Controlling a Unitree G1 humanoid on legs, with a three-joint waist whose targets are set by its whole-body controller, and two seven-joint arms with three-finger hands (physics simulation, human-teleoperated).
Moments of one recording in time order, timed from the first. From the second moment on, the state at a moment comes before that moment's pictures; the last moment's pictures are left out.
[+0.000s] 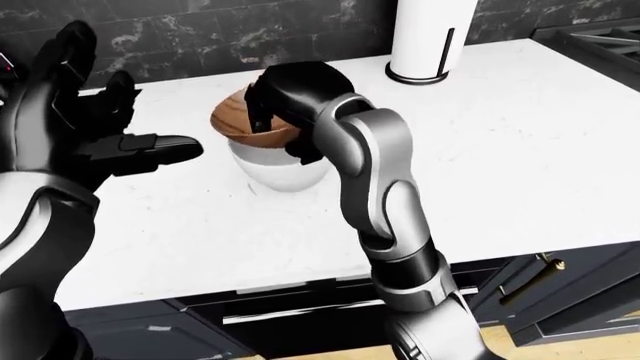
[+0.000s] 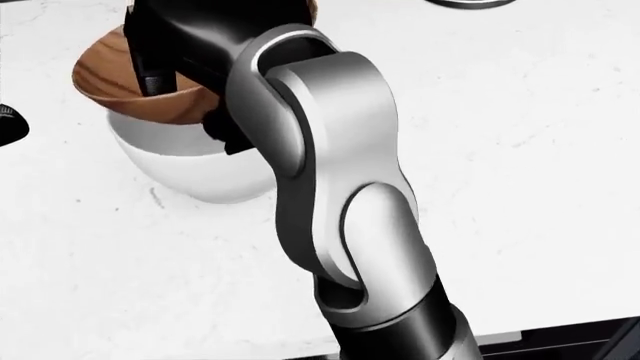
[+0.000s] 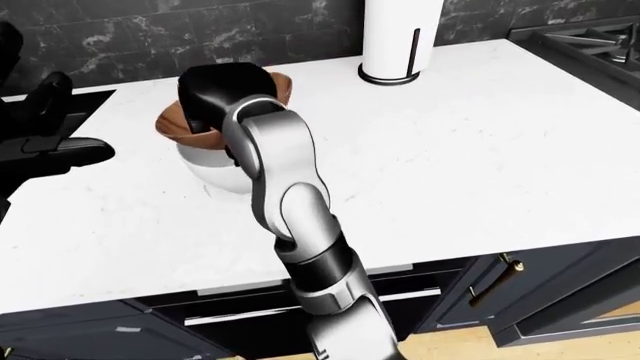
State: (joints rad) left arm -0.53 0.60 0.46 -0.60 -0.83 0.98 0.33; right arm -1.01 0.20 0.17 0.00 -1.36 0.18 0.86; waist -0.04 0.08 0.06
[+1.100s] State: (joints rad) left arm -0.56 0.63 0.45 -0.62 -0.92 1.01 0.40; right arm -1.08 0.17 0.12 -0.32 -1.42 0.28 1.11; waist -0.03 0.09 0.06
